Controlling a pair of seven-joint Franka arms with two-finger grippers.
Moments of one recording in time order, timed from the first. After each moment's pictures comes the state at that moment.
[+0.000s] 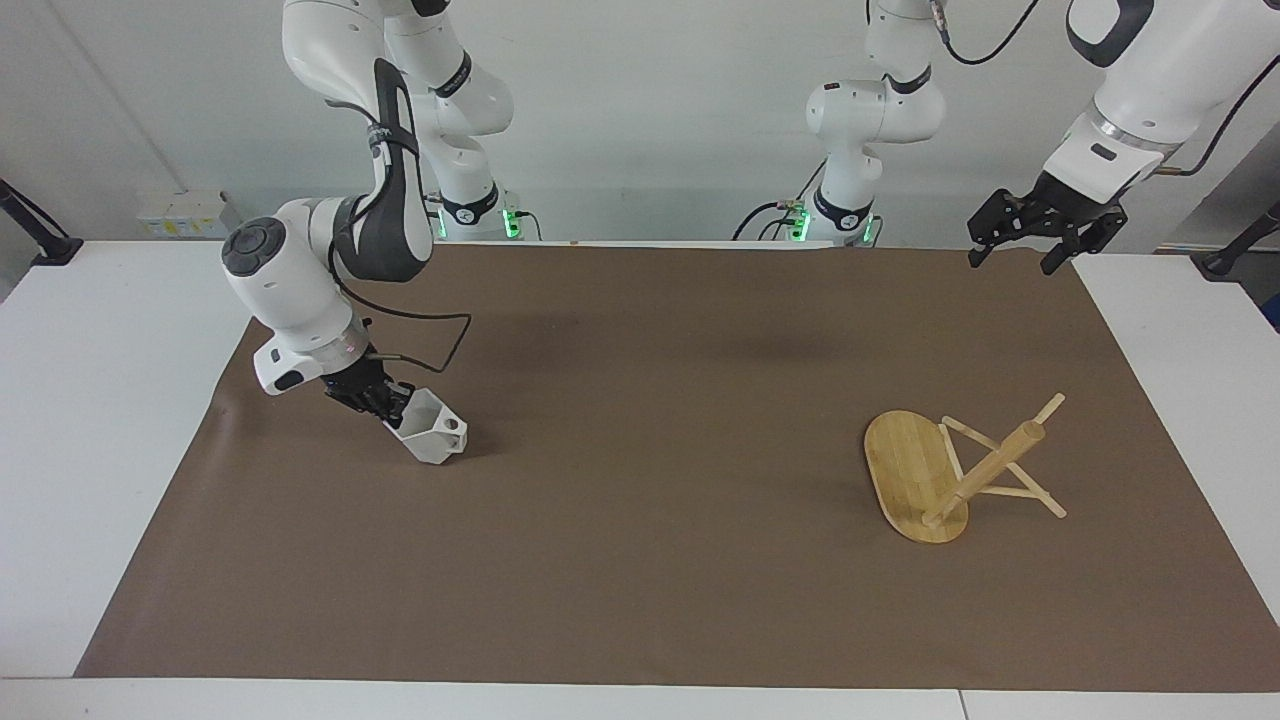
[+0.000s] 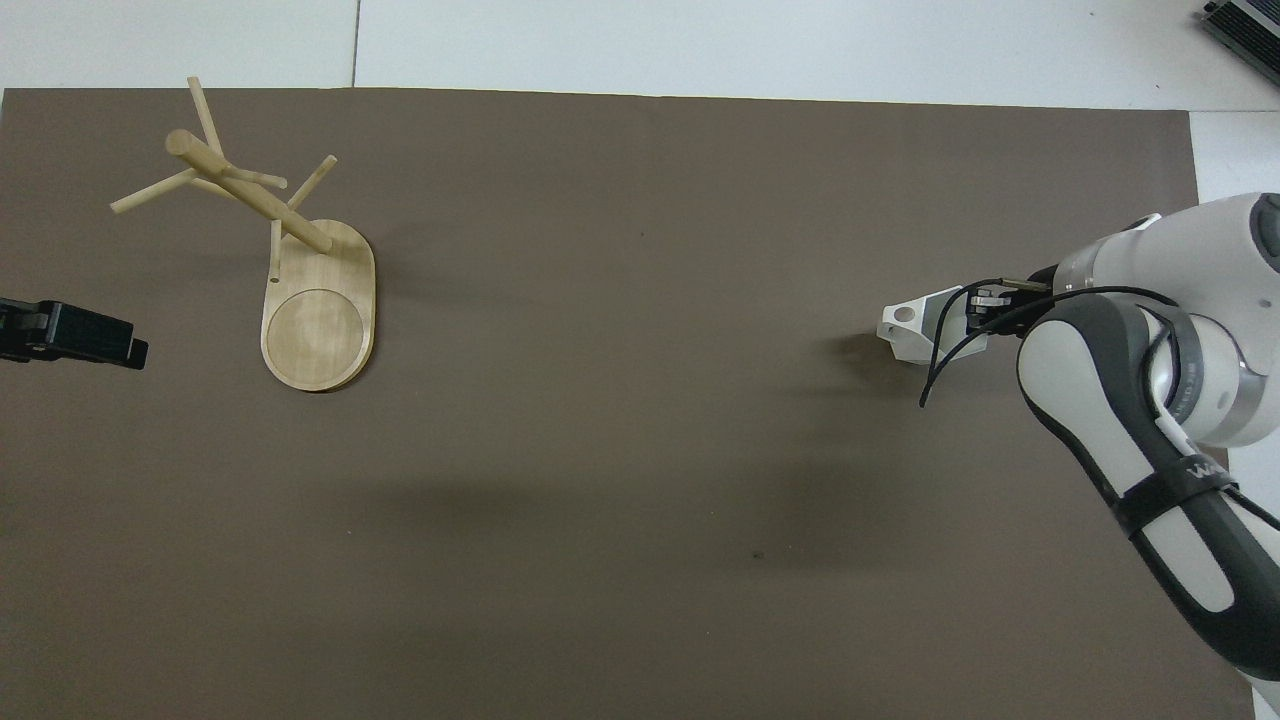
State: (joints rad) left arm -0.11 -0.05 0.08 -1.60 -0.07 1.51 0.09; right arm -0.04 0.20 0.01 -1.91 0.17 2.12 0.08
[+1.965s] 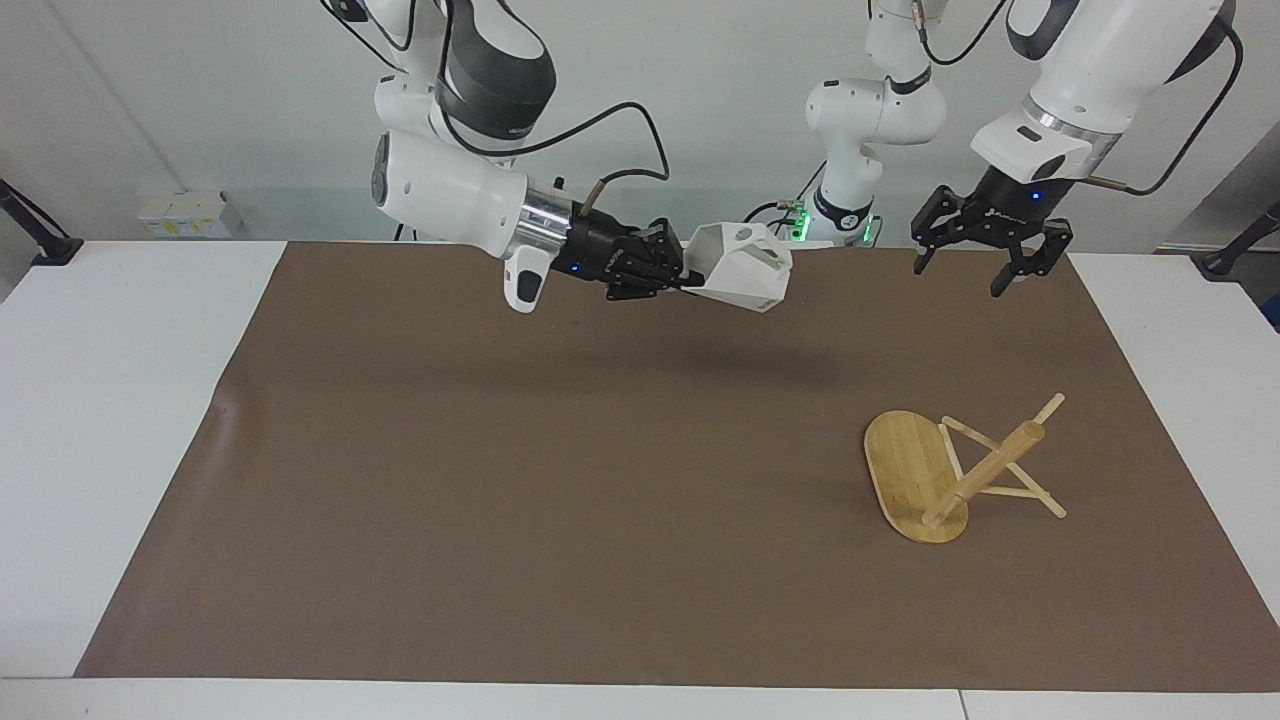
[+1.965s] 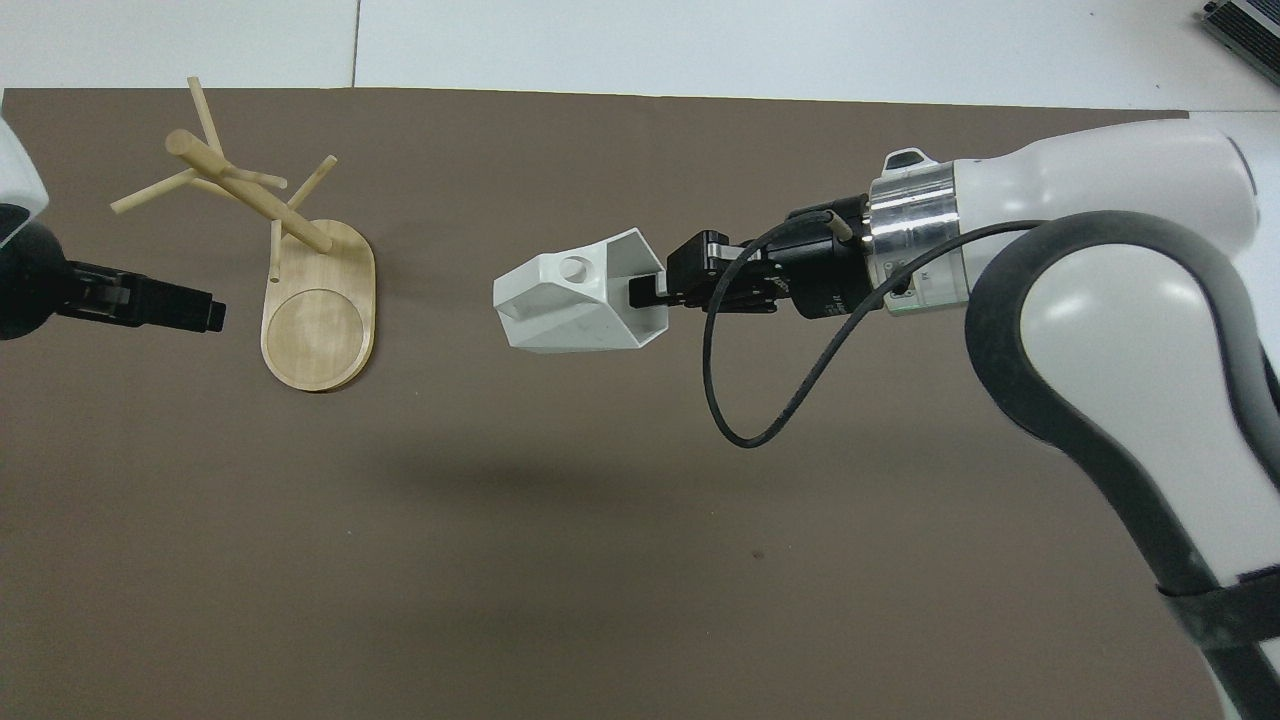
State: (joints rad) left arm -0.22 -0.05 0.06 -1.62 -0.12 1.69 0.32; right arm -0.02 0.20 0.47 -1.66 1.04 2.09 0.08
